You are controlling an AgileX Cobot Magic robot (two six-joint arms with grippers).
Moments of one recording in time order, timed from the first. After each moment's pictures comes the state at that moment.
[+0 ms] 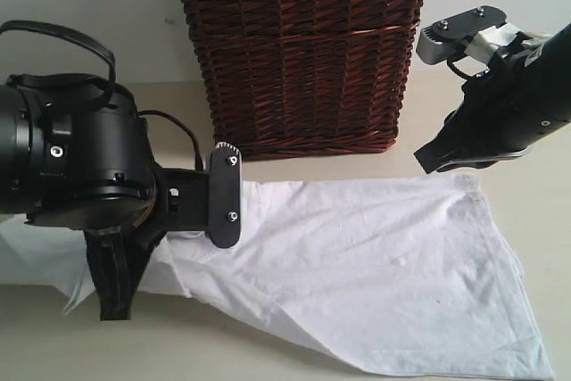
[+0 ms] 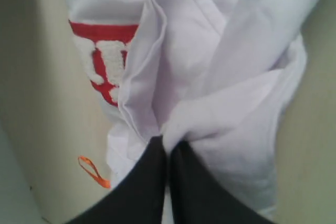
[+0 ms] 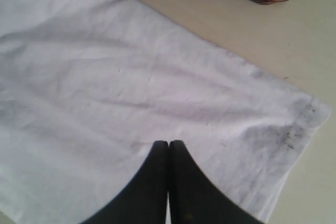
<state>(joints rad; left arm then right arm) -0.90 1.65 -0.97 0.67 0.89 0.22 0.25 1.50 -0.98 0.32 0.68 -0.51</state>
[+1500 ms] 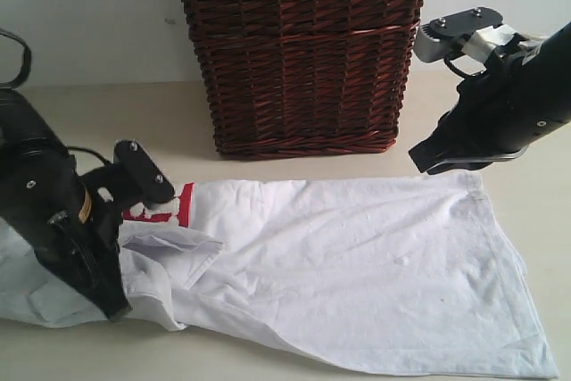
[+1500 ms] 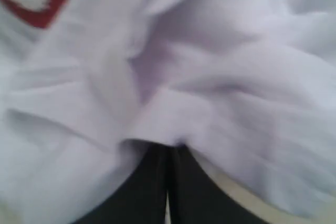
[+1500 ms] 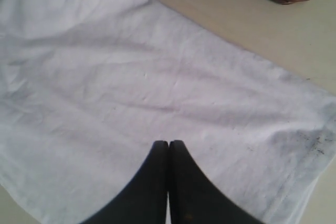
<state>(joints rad) -0.59 1.67 -0.84 0.35 0.67 0.05 0.25 1.50 -0.98 0.39 0.71 -0.55</state>
